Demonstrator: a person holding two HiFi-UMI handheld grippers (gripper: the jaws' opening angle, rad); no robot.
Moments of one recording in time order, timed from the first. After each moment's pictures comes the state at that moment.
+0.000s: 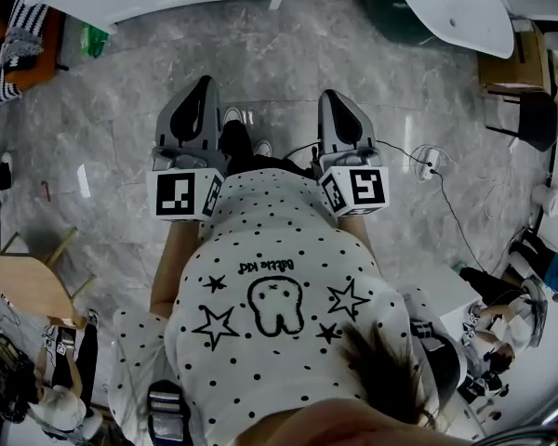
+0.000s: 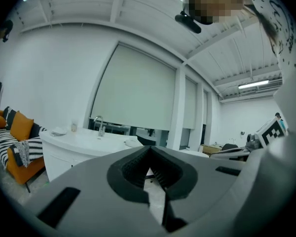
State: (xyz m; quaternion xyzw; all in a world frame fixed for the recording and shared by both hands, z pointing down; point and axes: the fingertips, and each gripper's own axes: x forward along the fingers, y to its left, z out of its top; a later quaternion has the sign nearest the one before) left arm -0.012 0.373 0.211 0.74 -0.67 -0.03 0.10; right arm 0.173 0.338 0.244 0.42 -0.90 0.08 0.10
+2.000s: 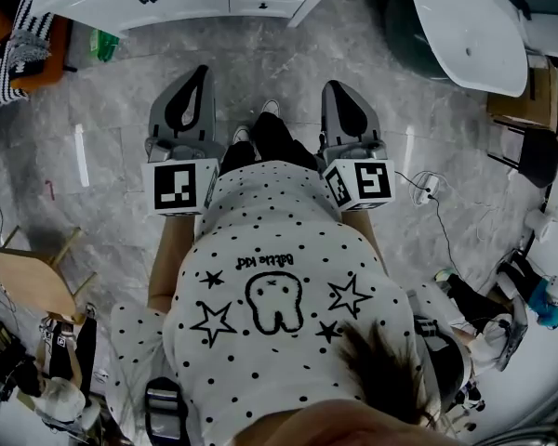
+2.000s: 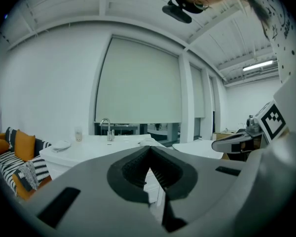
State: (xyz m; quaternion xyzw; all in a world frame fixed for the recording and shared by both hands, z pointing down) left arm -0.119 0.231 0.218 0.72 -0.69 0.04 0.08; right arm 0.066 0.183 0.247 0.39 -0.91 0.09 0.11
